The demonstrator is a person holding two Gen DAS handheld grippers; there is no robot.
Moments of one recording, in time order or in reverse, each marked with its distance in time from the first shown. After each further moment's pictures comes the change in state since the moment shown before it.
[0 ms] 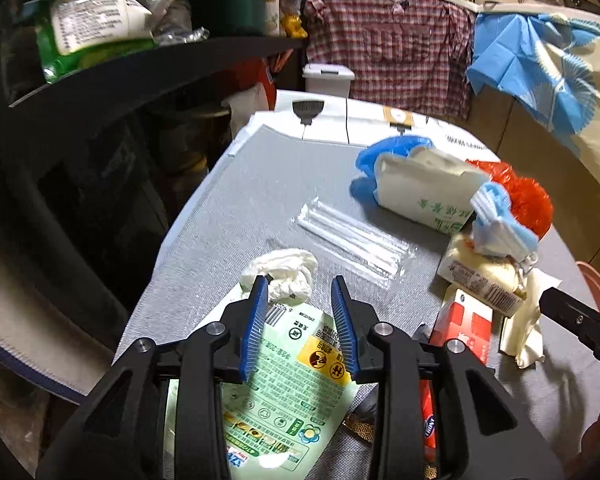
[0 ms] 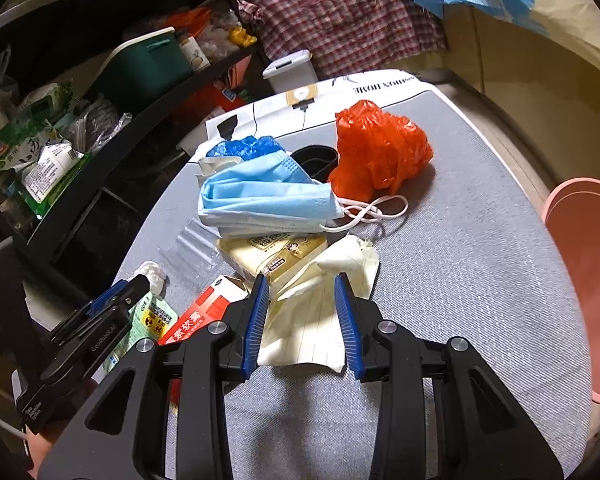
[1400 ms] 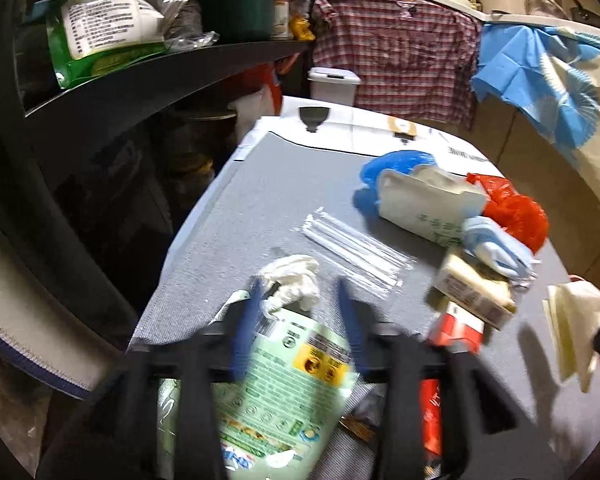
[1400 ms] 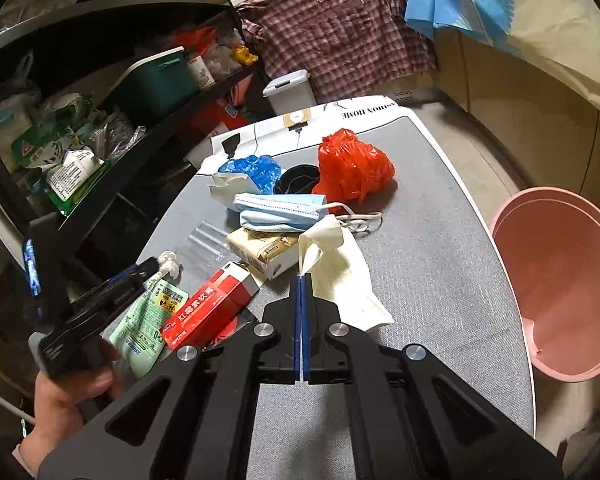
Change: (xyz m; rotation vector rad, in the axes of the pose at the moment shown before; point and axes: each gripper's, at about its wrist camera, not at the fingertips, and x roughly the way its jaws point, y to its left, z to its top) left arm -0.009 0.007 0.008 -0.048 -0.014 -0.002; right arm -0.070 -0.006 -0.012 -0.024 -0.065 -0.017
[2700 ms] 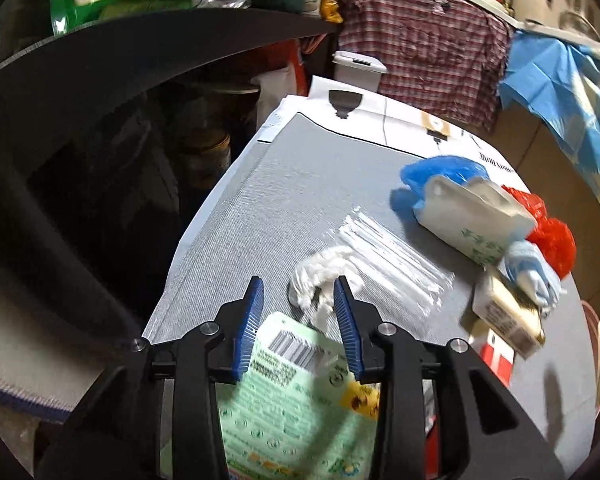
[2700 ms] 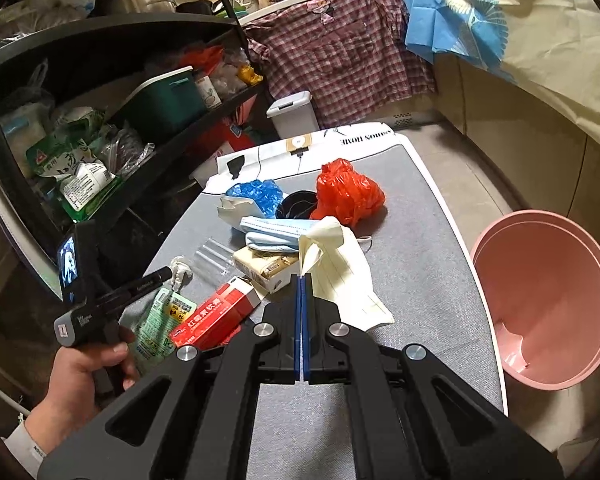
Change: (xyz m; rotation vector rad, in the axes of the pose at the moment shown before) left arm 0.031 0.029 0.015 -0.103 0.081 -0.002; right arm -0.028 -0.003 0.005 -0.016 -0.062 -0.001
